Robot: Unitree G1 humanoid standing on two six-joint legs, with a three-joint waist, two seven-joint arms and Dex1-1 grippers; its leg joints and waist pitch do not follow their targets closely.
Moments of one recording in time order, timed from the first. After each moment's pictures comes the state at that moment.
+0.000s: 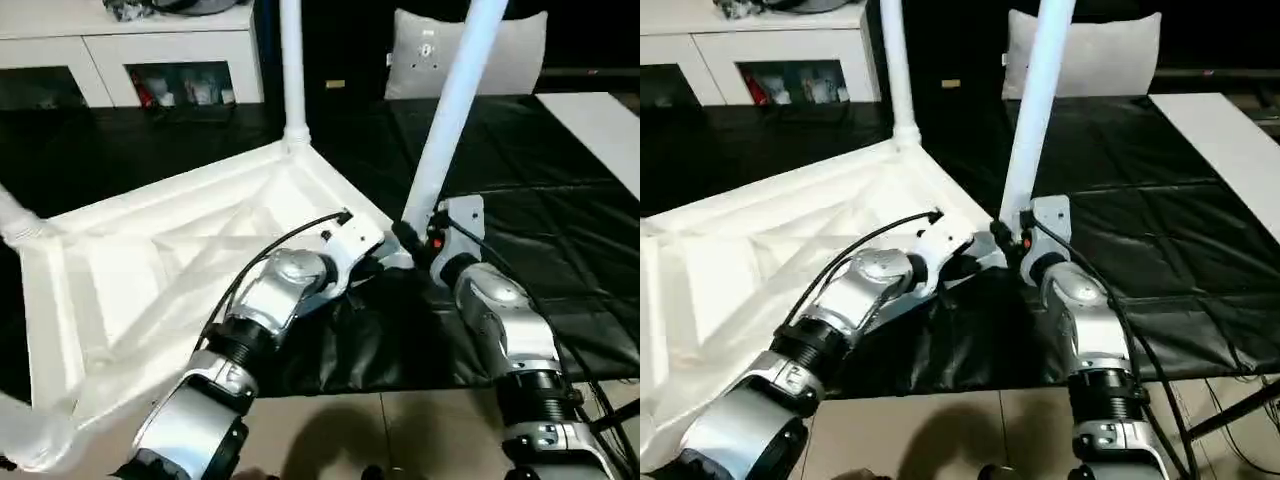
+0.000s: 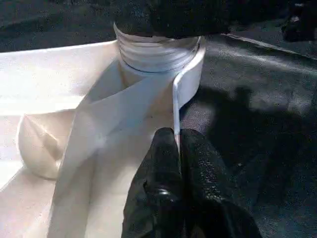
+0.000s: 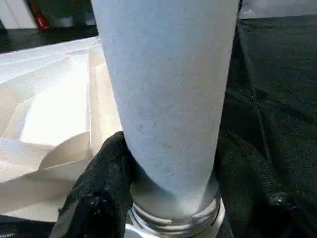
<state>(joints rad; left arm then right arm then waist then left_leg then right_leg) -0.73 -0.01 -0.27 0.71 0.16 0.25 -0.65 -0.44 -0.10 -0.09 0.34 0.11 0.30 0.31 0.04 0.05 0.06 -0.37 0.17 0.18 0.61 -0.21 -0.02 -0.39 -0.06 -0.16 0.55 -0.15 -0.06</state>
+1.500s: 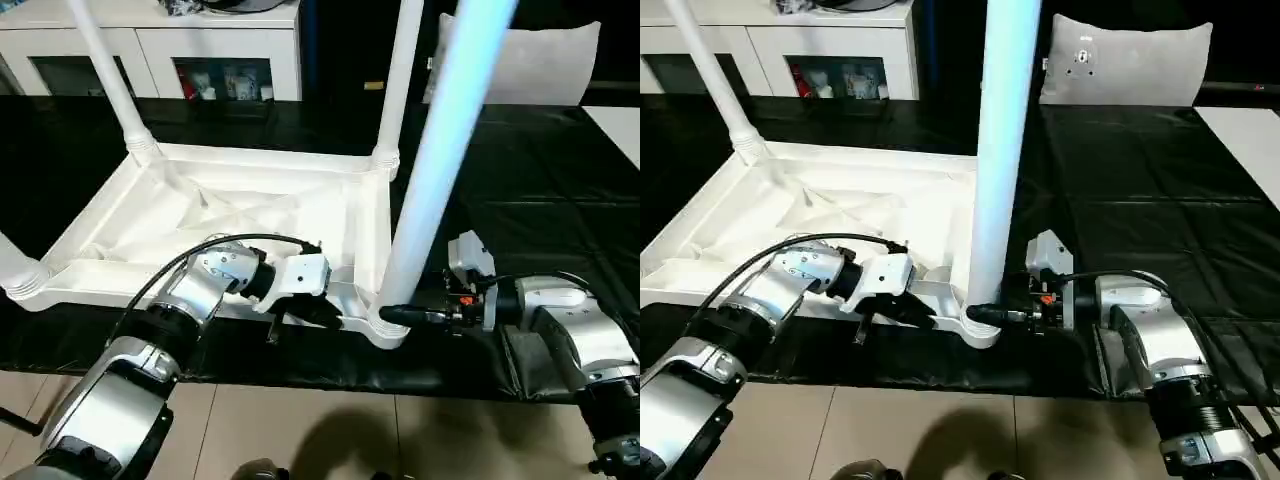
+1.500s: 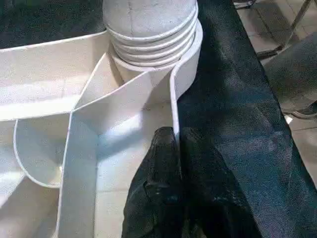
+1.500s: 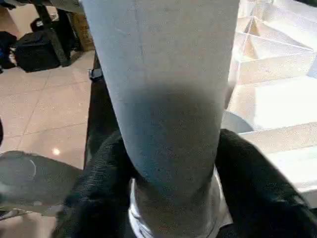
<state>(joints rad) -0.74 0.31 -0.39 0.79 0.09 -0.25 -1.37 -0.38 -0.50 0.13 0.28 0.29 0.18 1.31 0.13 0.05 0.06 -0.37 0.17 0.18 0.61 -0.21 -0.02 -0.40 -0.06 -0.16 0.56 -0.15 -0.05</state>
